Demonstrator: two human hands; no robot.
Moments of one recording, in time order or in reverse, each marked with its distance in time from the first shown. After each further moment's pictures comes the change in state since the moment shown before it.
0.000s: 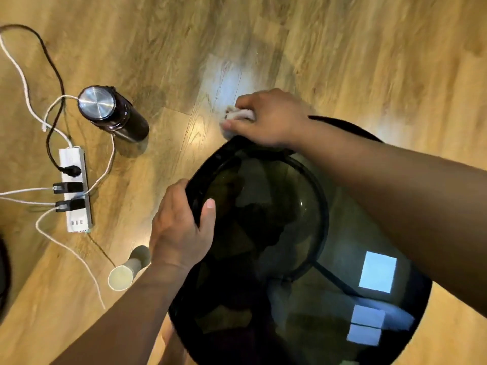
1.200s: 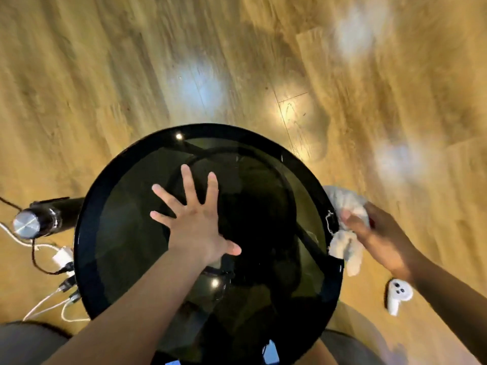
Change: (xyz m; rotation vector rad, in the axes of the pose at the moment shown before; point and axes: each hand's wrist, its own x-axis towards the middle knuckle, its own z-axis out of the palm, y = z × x) left_hand -0.010 0.220 0.129 0.901 -0.831 0.207; right_hand -0.417 0.199 0.092 0.934 0.284 0.883
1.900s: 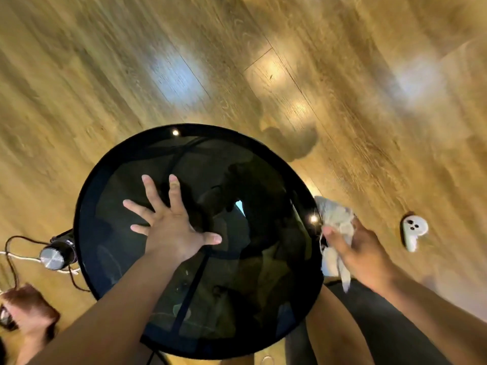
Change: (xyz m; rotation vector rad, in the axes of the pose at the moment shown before) left_hand -0.002 0.004 -0.005 0.084 -0.098 -0.026; right_hand -0.079 0.044 0.047 0.190 -0.050 0.281
